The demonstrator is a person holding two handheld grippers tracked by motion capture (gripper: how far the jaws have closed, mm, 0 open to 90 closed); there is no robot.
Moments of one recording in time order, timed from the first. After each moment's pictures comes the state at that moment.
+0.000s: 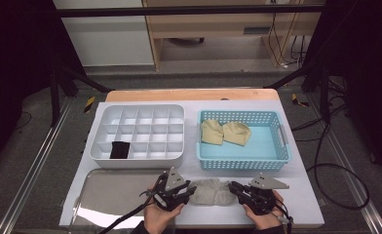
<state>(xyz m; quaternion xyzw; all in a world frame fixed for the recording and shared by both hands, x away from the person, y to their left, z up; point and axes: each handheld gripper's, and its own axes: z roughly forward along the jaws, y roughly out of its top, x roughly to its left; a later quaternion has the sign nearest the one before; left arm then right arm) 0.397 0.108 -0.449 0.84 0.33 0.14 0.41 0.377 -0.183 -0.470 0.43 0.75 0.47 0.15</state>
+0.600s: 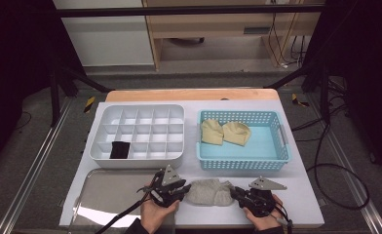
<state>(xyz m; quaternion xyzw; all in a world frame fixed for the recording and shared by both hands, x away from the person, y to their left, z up) 0.406 0.115 -0.462 0.84 0.34 0.13 0.40 0.378 -0.187 -0.495 0.48 0.75 0.44 0.11</state>
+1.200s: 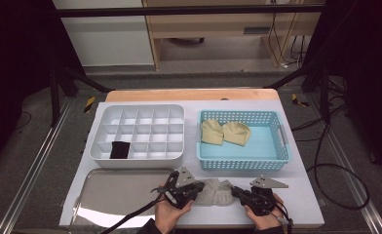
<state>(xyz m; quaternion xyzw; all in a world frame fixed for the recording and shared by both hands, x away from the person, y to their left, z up) 0.404 0.072 -0.462 0.84 0.32 0.10 0.42 0.380 -0.188 -0.488 0.48 0.74 0.46 0.10</state>
